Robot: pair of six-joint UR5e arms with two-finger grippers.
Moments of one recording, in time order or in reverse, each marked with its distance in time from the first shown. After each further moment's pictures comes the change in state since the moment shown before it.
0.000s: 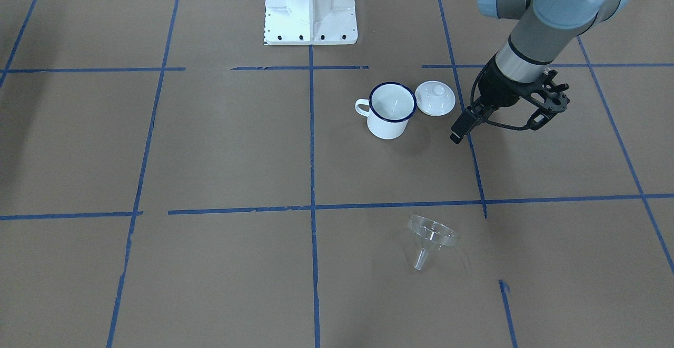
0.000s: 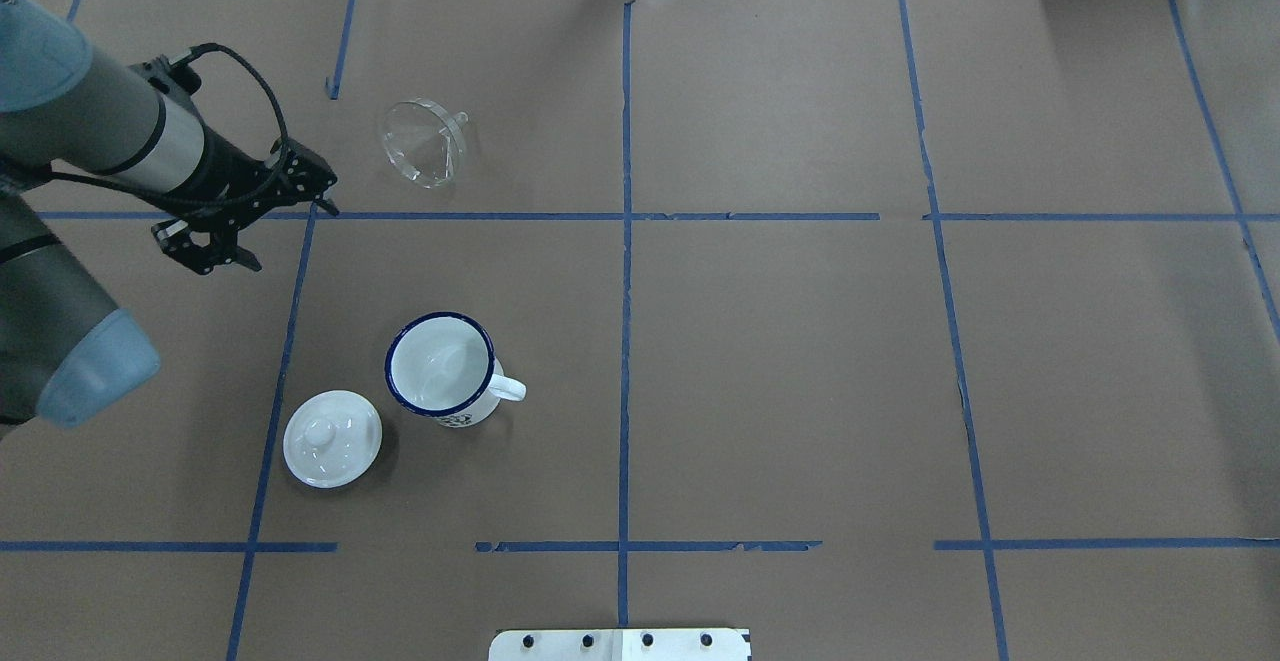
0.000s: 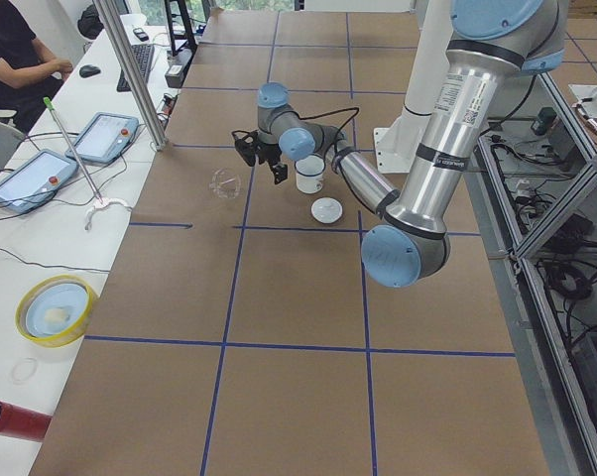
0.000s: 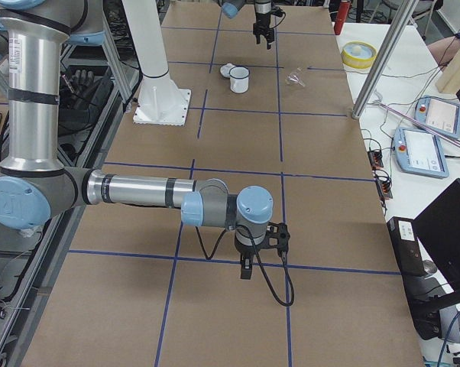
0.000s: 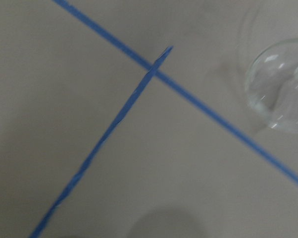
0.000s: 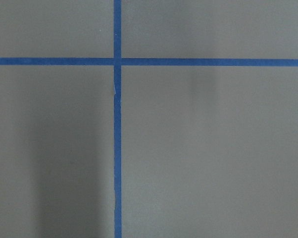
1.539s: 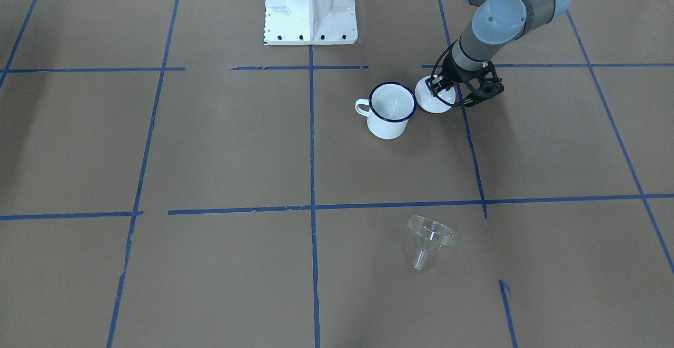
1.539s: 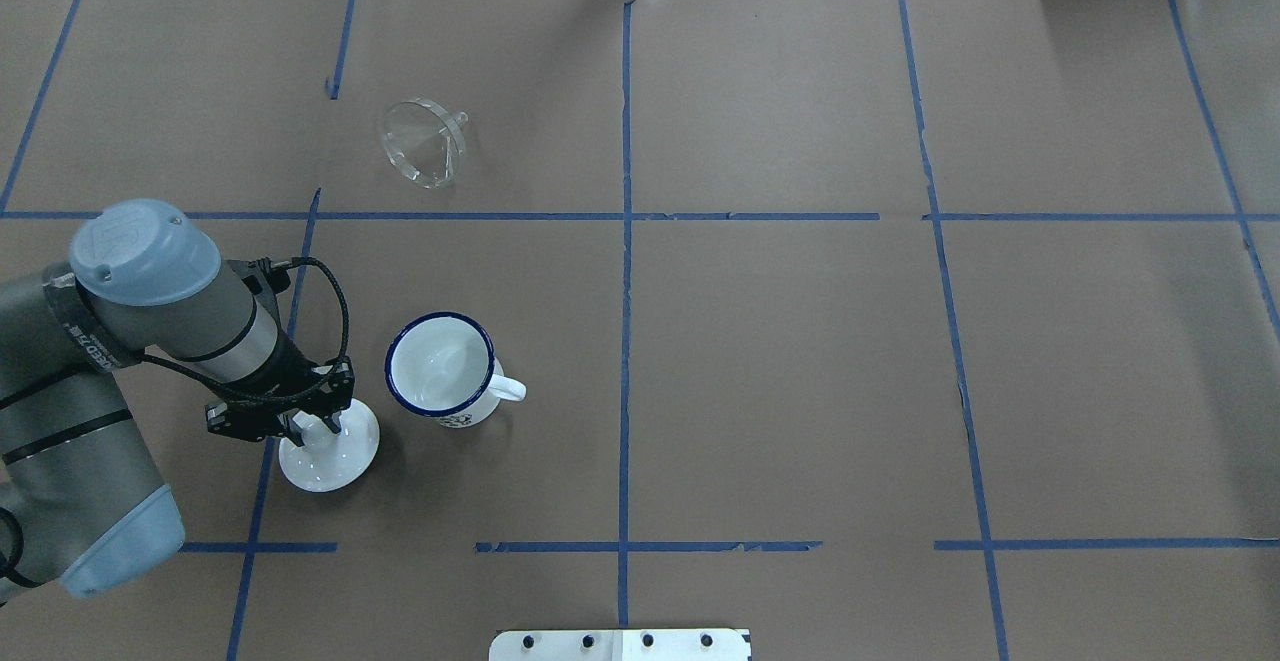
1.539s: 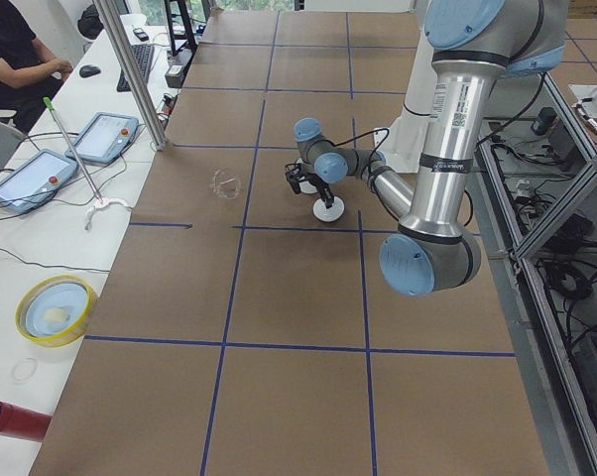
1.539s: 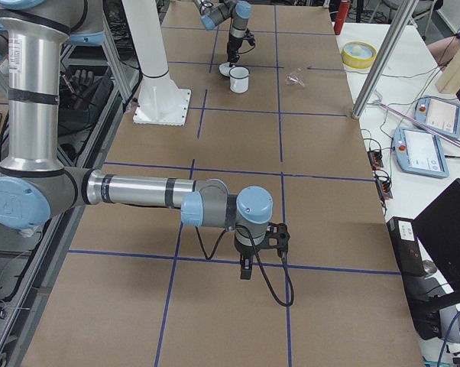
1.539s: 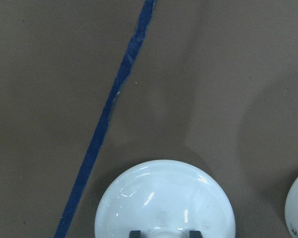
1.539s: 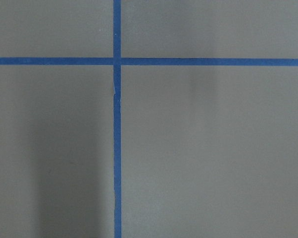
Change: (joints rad) left arm 0.272 0.189 -0.071 0.106 -0.088 0.233; right arm 0.000 0.000 0.000 0.000 0.000 0.000
